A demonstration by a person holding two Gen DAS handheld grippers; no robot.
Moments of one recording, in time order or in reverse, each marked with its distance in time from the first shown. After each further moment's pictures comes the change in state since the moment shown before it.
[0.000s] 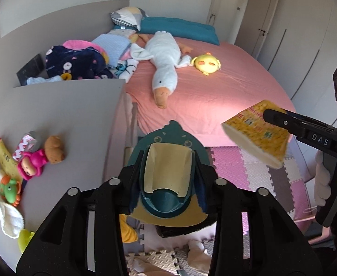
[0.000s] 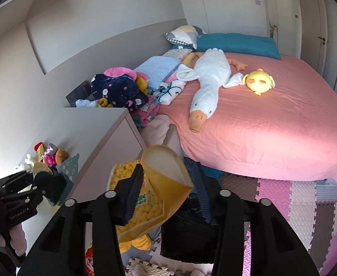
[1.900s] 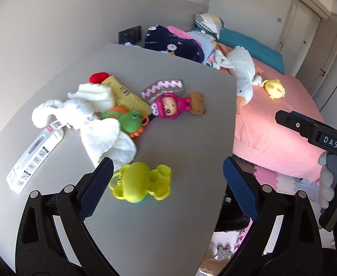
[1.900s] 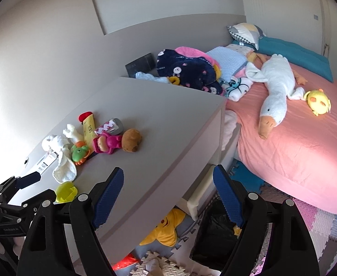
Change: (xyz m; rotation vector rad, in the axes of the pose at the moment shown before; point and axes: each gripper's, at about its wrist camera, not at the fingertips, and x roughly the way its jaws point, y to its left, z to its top) left arm -0.103 0.147 -0.102 -0.337 -0.058 0.330; right arm 0.054 0.186 -0.017 -0.257 0.088 0.243
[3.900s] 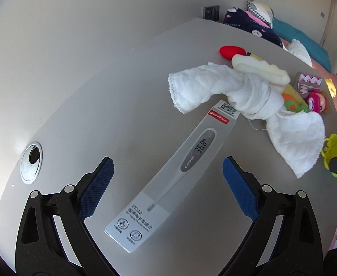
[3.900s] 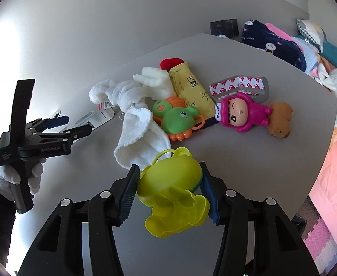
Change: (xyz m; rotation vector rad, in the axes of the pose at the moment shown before) left arm 0.052 0.206 -0.003 -0.047 0.112 0.252; right arm 0.095 0.163 -0.028 -0.208 0.194 0.219
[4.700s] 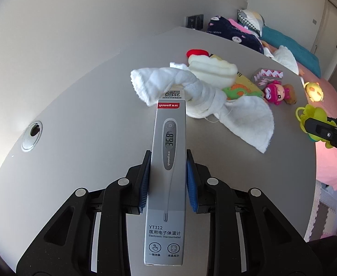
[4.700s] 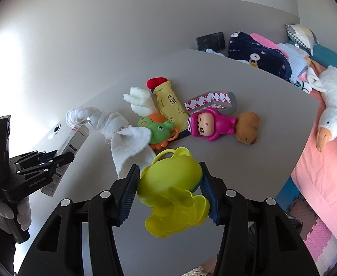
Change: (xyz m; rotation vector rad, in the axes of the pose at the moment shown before) left arm -0.065 -0.043 -0.037 -0.027 -0.064 -0.060; right arm -0.040 -0.024 -0.004 0.025 -0.092 -0.010
